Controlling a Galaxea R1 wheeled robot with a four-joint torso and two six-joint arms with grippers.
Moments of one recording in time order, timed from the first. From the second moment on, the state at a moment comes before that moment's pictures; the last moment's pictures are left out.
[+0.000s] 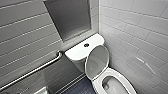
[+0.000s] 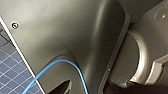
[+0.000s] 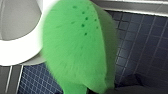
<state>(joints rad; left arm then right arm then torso) 1.47 3.10 -2.72 0.07 0.04 0.03 -1.28 2.05 -1.33 0.85 0.68 -0.36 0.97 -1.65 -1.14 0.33</state>
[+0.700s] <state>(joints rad) 1.43 2.90 -2.27 0.08 0.11 0.03 -1.45 2.17 -1.39 0.68 0.66 -0.36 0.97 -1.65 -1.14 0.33</state>
